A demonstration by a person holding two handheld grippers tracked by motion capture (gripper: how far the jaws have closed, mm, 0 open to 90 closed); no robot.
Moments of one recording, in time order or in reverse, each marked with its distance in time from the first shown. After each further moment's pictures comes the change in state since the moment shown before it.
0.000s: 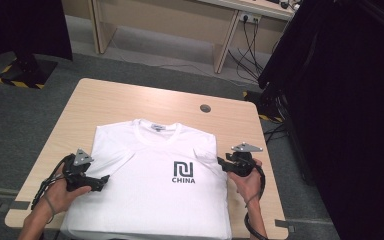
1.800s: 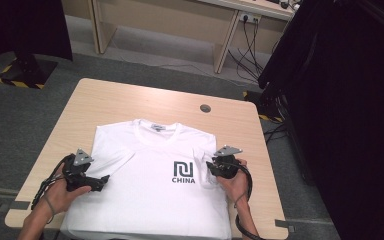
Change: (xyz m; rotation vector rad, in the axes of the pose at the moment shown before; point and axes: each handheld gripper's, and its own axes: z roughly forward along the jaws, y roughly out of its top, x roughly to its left) left arm 0.000 0.000 0.000 -0.001 0.000 0.000; right arm 0.034 0.002 0.030 0.077 0.020 -0.204
